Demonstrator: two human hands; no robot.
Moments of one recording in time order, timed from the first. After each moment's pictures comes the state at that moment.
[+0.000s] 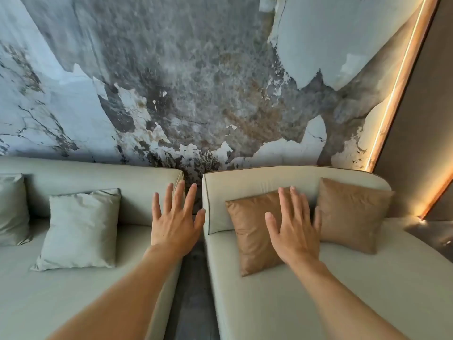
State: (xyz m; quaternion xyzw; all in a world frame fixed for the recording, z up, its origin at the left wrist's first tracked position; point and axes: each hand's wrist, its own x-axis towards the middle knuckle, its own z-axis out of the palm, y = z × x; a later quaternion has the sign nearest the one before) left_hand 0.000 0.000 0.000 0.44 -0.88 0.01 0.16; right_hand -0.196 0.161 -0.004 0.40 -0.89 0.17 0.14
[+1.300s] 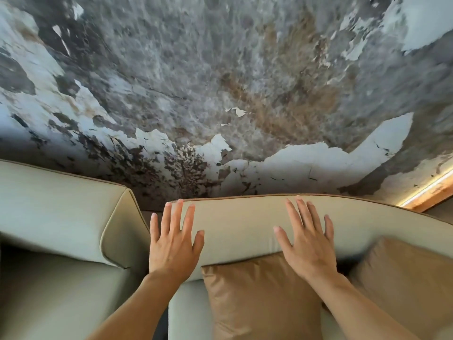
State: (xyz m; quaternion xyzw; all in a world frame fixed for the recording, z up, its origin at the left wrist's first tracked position) left_hand -0.324 -0.311 -0.217 0.48 -0.87 -0.07 0.07; right_hand -0.554 -0.167 -0.165 0.46 -0.89 -0.02 0.02
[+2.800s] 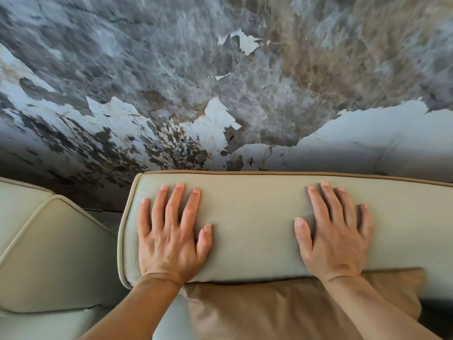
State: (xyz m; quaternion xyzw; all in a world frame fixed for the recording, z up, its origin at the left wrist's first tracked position) left_hand -0.440 -0.403 -0.375 0.47 -0.85 0.09 0.21; right_hand -0.678 -0.277 -0.369 0.46 -0.86 0.11 0.18
